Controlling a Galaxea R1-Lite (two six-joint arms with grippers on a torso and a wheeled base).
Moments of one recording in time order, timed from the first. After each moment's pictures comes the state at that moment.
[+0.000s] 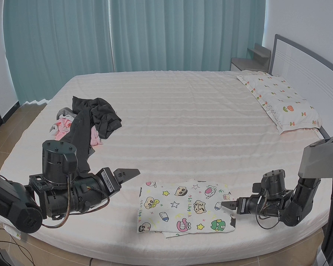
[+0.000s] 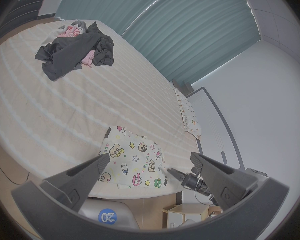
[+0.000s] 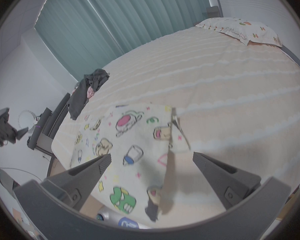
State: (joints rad) left arm -0.51 1.65 -0.49 -0.67 -0.09 -0.89; right arm 0.32 2.25 -0.46 -1.08 0.14 0.39
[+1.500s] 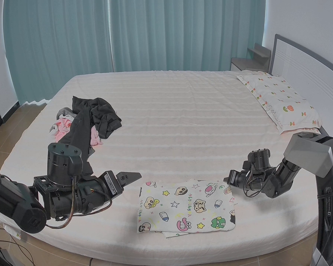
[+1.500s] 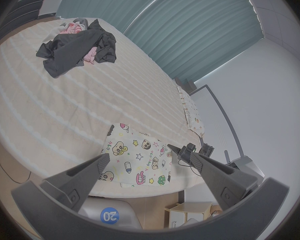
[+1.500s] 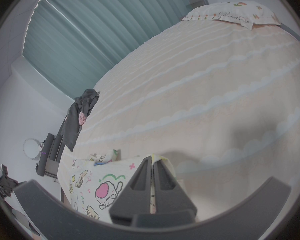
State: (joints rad) left arm -0.51 1.69 -0.49 -0.67 -0.08 -0.89; right arm 0.22 2.45 -0.97 -0.82 0.22 0.53
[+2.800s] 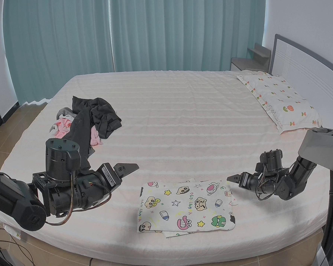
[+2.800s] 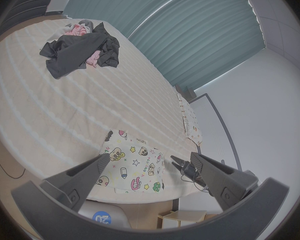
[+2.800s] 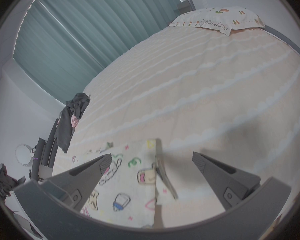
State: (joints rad) left arm -0.50 1.68 -0.51 -0.69 -0.05 -0.96; right arm 0.20 2.29 -0.73 -0.83 0.15 0.53
